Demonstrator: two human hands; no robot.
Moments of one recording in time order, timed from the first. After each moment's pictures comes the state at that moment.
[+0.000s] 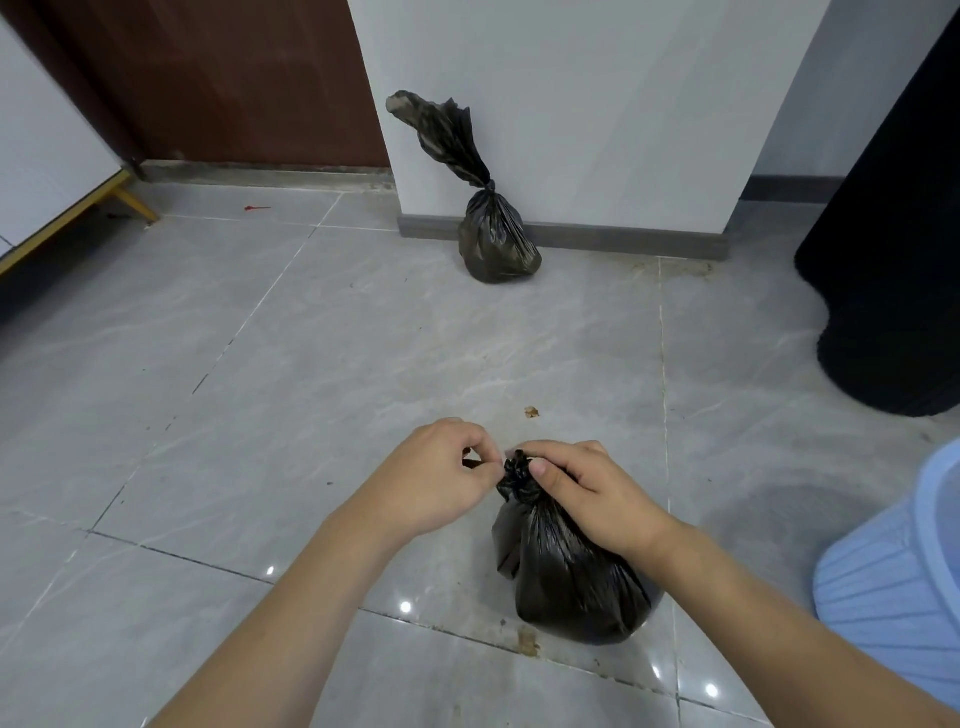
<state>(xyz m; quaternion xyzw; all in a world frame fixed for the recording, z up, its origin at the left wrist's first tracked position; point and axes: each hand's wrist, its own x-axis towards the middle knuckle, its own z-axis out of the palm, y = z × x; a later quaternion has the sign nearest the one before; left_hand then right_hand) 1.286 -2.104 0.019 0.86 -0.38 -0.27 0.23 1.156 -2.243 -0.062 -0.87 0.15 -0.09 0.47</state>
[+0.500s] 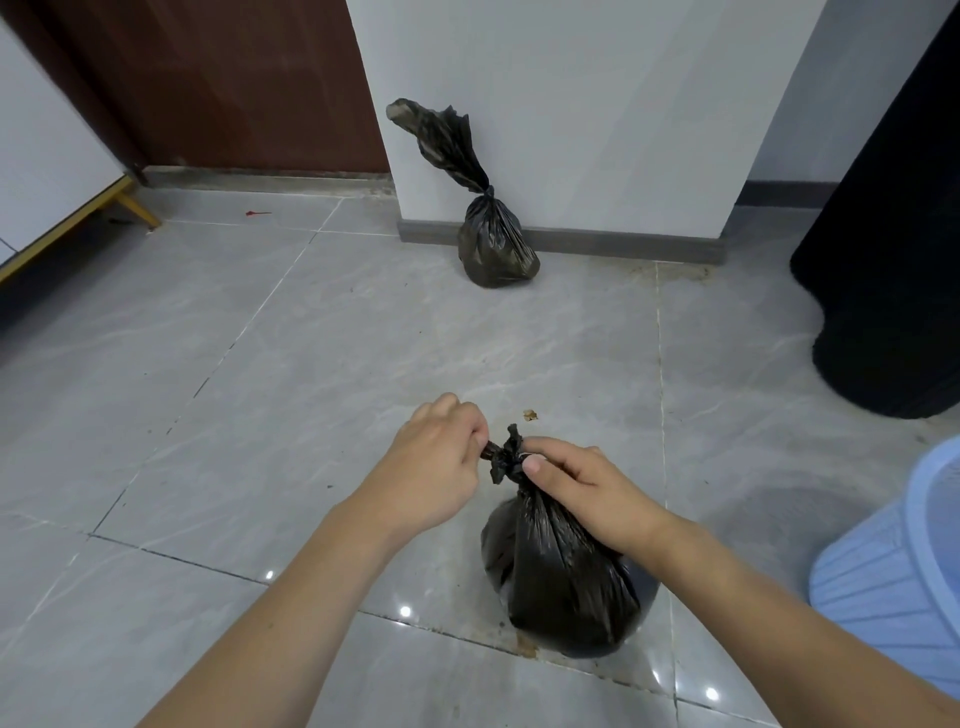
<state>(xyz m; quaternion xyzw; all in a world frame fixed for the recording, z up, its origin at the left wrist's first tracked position) 1.295 -2.109 0.009 0.84 -0.47 -0.16 0.19 1.157 -2.247 -0.061 -0.81 0.14 -0.08 0.57</state>
